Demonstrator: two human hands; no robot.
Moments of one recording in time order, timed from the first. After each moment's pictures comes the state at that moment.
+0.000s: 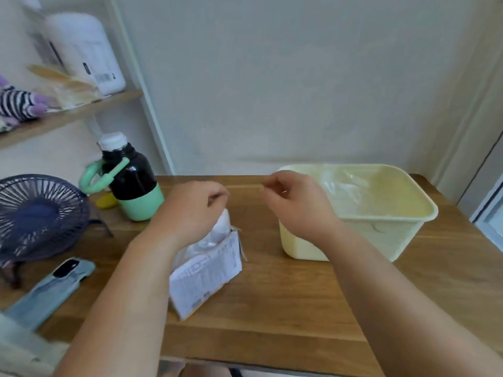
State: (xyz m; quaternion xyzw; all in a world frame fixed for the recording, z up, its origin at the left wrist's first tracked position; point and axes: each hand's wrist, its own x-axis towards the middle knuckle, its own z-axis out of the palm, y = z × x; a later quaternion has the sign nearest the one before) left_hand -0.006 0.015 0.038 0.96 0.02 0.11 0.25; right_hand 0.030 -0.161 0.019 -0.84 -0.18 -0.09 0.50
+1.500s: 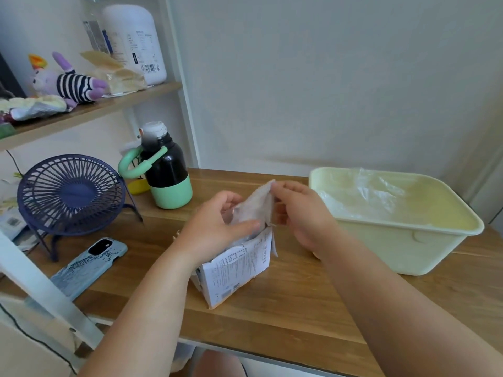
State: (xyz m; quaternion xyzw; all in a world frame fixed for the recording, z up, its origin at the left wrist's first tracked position) left_hand -0.033 0.052 -0.001 0.88 0.06 0.06 0.46; right_hand 0.035 -0.099 0.001 -0.66 -0.10 0.13 0.74
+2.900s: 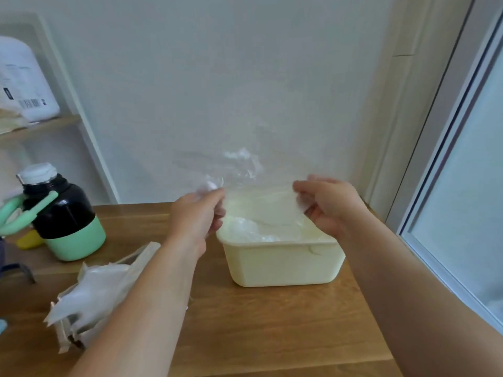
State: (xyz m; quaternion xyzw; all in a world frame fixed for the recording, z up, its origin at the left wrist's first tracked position) left_hand 0.061 -0.072 0.026 0.65 0.15 0.10 0.74; right_hand 0.067 -0.265 0.053 -0.54 0.11 0.00 0.83
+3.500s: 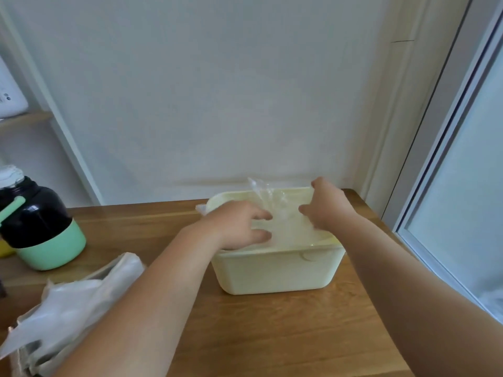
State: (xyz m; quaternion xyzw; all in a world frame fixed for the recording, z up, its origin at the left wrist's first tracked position) left_hand 0.093 -0.112 0.025 0.96 -0.20 -0.08 0.16; right_hand 0.104 -0.295 0.027 -0.96 0.08 -0.02 0.27
